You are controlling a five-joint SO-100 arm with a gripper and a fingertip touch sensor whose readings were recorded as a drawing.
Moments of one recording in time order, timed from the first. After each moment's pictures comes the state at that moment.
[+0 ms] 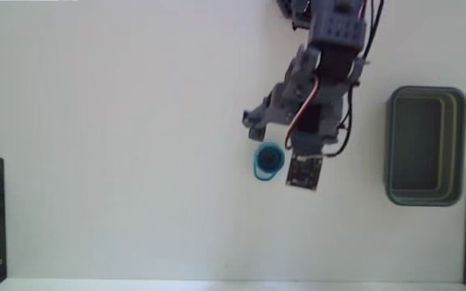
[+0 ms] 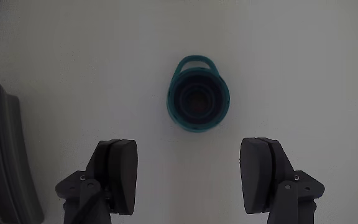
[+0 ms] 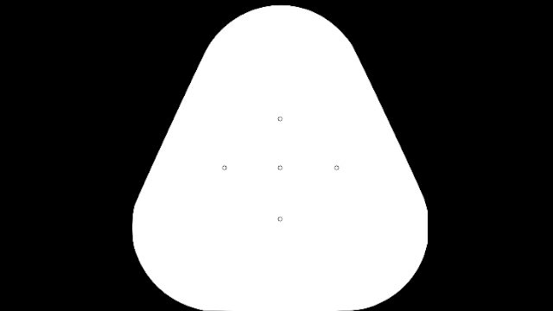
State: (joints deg) arm 9.4 125.9 113.6 71.5 -0.3
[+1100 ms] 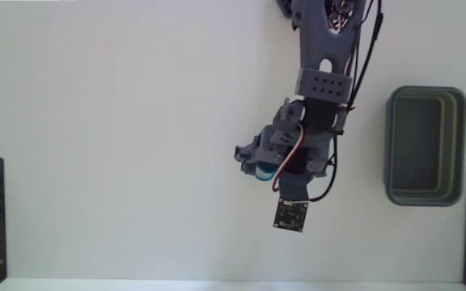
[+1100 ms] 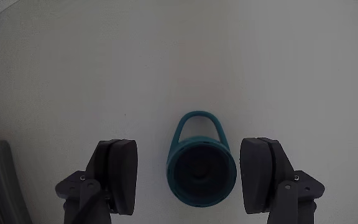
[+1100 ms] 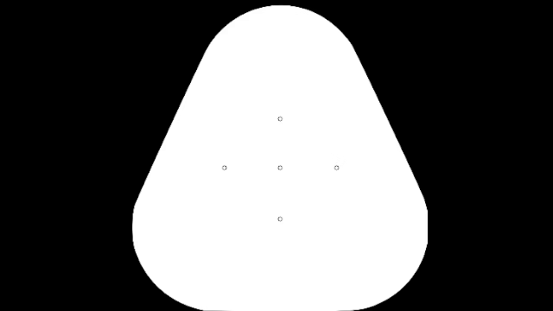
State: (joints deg) arm 9.4 103.9 102.1 61.3 -0.3
